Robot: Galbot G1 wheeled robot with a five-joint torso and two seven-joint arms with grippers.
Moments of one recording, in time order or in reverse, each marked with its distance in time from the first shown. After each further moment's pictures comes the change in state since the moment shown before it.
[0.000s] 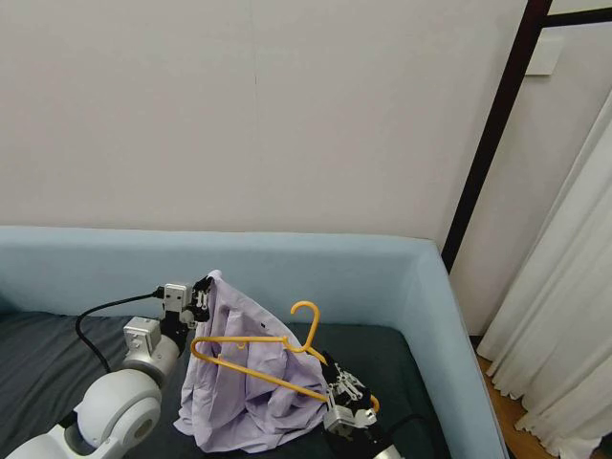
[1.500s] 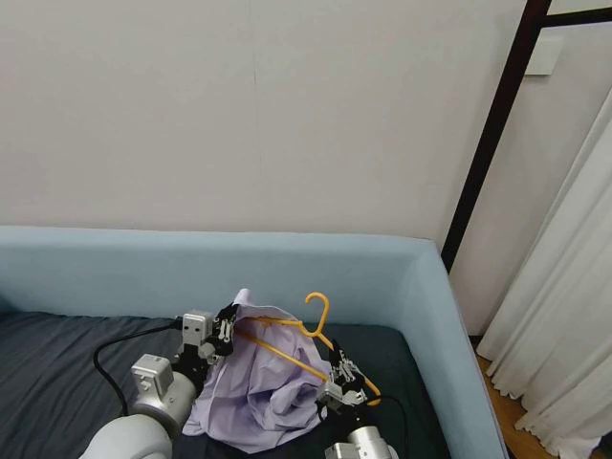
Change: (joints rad) left arm 0.181 -0.049 0.028 -0.198 0.001 -0.016 0.006; right arm 0.160 0.097 -0.076 -0.145 0.104 -0.222 0.094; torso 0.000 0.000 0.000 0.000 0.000
